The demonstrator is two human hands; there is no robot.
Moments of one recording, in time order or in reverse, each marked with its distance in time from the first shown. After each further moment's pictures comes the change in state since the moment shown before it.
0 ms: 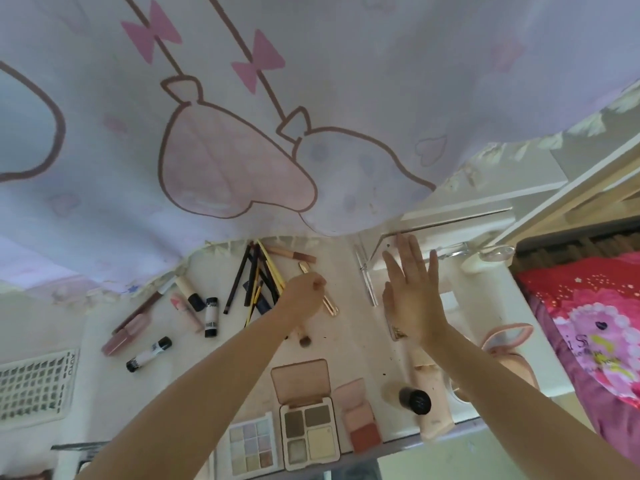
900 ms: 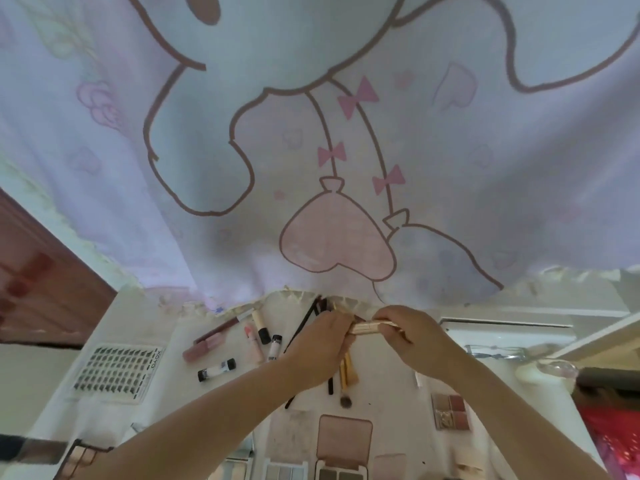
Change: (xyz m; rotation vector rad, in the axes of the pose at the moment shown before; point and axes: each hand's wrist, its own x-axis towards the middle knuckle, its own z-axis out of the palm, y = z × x) left_hand -0.089 -0.013 -0.080 0.426 0.314 0.585; right_hand 0.061 -0.085 -0.092 0.505 -0.446 -0.281
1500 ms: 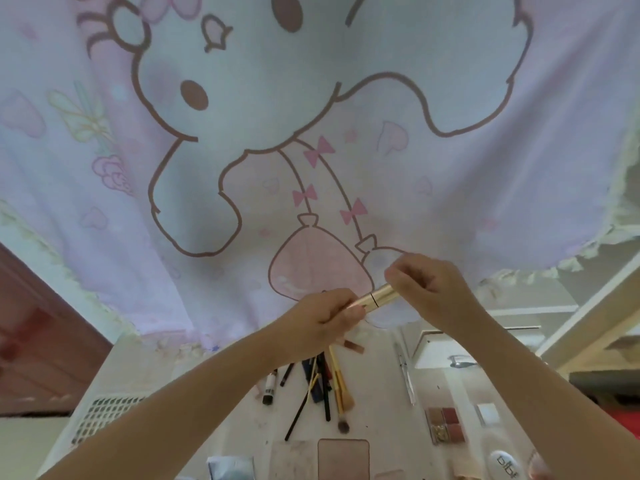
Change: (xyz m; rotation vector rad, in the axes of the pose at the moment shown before) left_hand -0.004 0.070 -0.113 -0.354 -0.074 0.184; right_hand -0.023 -0.055 -0.083 0.273 0.499 -0.265
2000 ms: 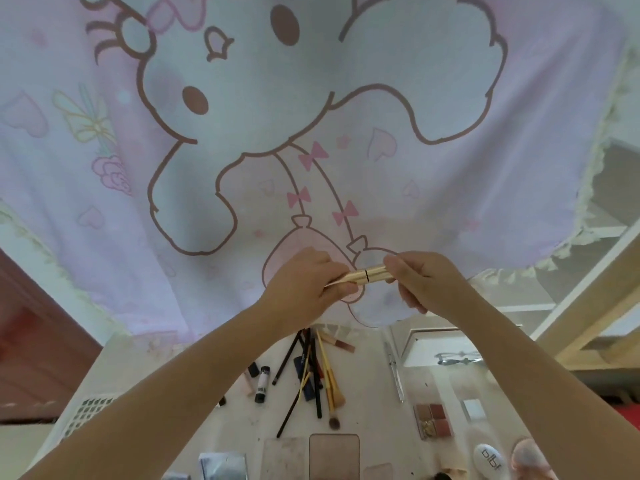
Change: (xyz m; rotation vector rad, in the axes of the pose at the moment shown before) left_hand 0.012 0.011 -0.021 0.516 0.235 0.094; right_hand 0.001 -0.004 -0.016 -0.006 -0.116 0.193
